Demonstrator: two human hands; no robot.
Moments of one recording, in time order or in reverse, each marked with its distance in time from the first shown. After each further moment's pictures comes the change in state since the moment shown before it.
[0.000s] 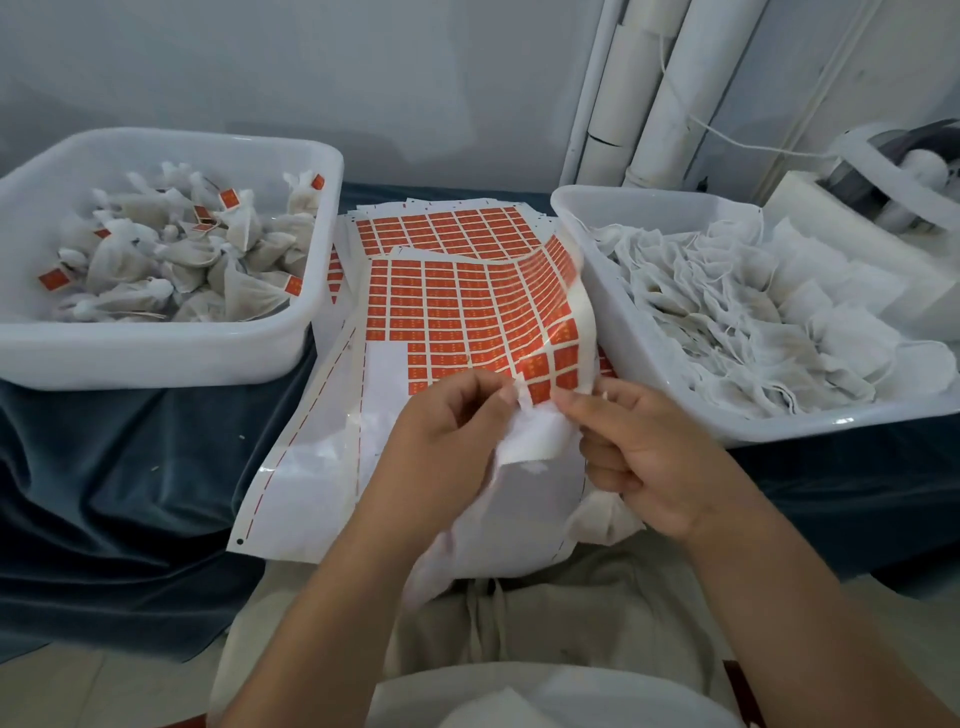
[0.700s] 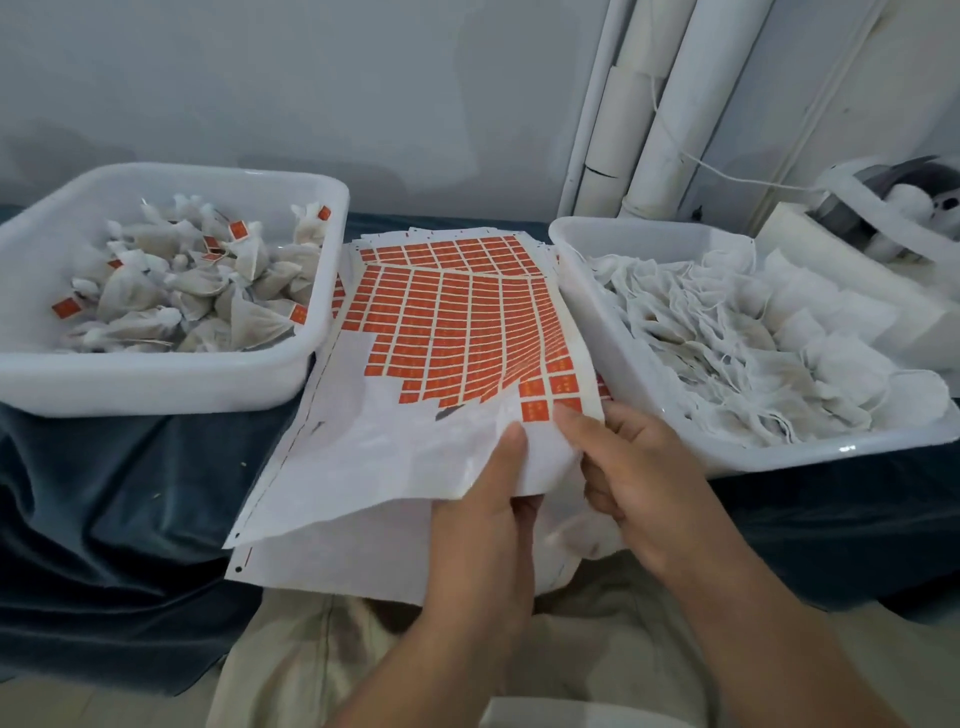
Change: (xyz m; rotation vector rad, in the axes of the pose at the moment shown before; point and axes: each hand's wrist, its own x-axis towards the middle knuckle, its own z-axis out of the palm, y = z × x) left_hand -0.024 -0.012 0.056 -0.946 0.154 -0.057; right_hand -0.005 0.003 0.015 -0.096 0.192 -0.071
